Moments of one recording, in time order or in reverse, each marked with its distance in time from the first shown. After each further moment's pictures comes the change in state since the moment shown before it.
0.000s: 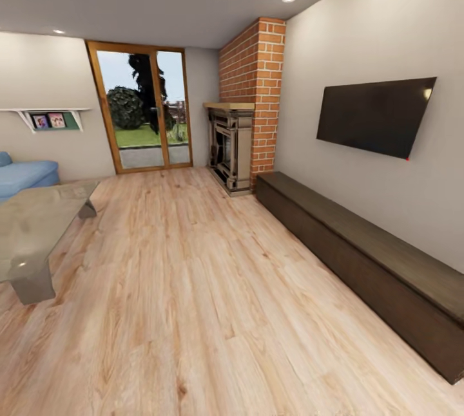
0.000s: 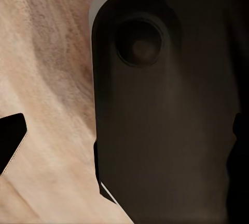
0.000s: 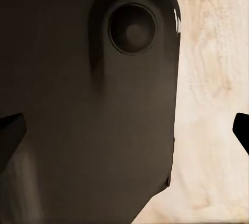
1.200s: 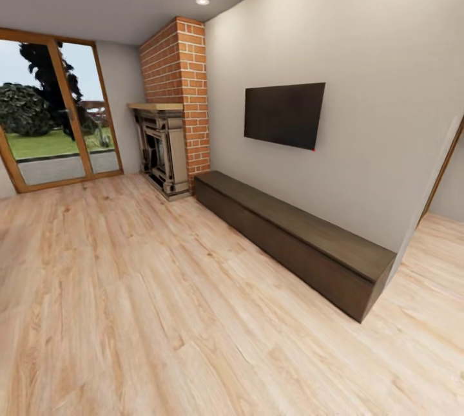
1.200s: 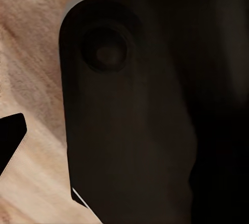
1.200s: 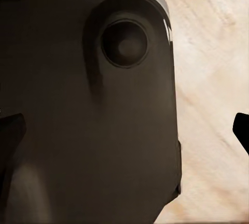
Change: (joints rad) left arm 0.000 -0.036 0.010 -0.005 0.008 -0.005 -0.007; right arm 0.000 -0.003 -0.026 0.006 -0.082 -0.046 -0.001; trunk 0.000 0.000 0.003
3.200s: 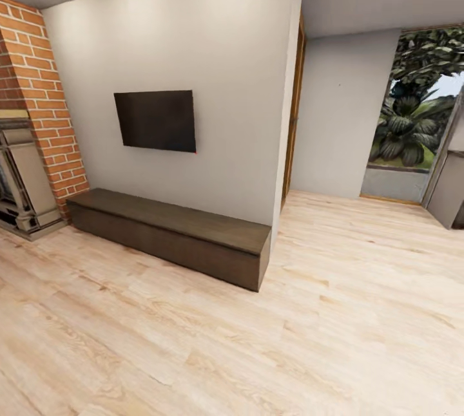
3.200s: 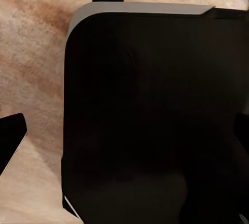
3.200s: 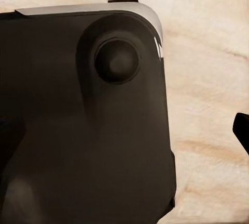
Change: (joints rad) left arm 0.000 0.001 0.065 0.001 0.020 -0.009 0.005; right arm 0.000 -0.013 -0.001 0.002 -0.003 -0.012 0.005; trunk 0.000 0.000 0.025
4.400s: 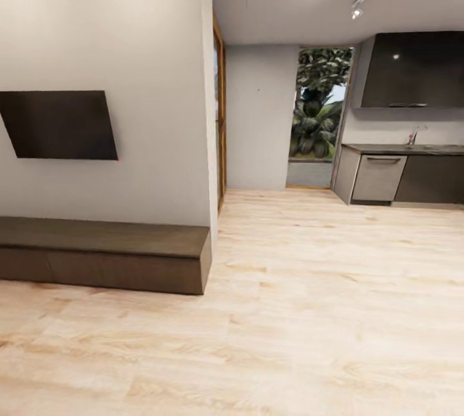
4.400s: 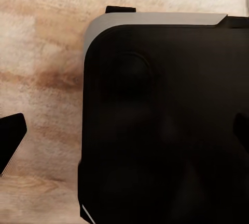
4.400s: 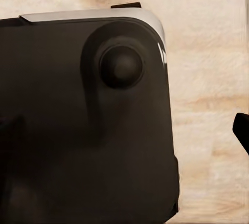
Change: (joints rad) left arm 0.000 0.023 -0.012 0.002 -0.009 -0.014 -0.001; right arm 0.000 0.005 -0.001 0.000 0.001 -0.002 -0.001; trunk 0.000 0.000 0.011
